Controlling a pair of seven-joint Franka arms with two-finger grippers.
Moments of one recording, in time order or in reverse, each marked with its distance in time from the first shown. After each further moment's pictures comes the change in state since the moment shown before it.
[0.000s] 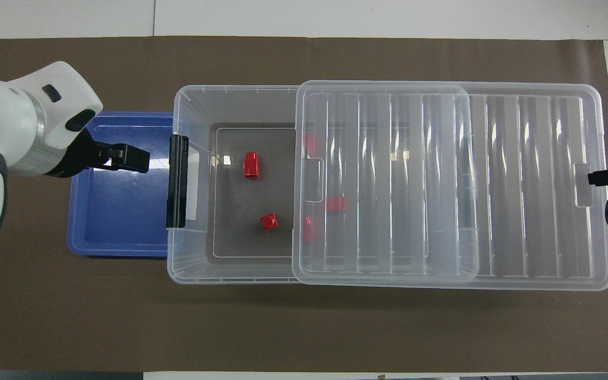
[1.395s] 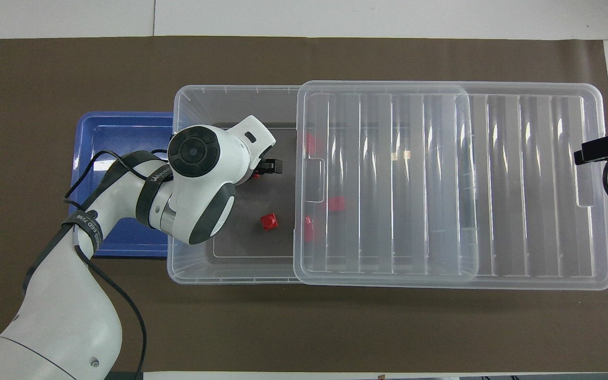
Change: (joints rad) left arm -0.221 0.382 0.002 -0.174 0.041 0.657 -0.239; right arm 0.175 -0.017 0.031 0.322 0.033 -0.424 0.299
